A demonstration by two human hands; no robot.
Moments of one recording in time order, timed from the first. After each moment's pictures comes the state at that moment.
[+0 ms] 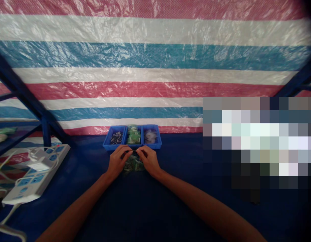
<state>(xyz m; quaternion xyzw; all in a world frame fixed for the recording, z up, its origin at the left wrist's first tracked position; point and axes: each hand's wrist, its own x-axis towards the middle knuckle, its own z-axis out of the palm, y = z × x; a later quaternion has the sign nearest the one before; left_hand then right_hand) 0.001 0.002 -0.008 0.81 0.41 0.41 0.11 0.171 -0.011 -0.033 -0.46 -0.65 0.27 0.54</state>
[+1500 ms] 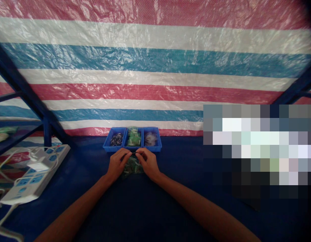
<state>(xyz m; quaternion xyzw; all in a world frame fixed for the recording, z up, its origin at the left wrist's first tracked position) 0.003 -0.001 -0.006 0.81 0.42 0.41 0.11 0.167 -0.011 -0.035 -0.43 -0.65 0.30 0.56</state>
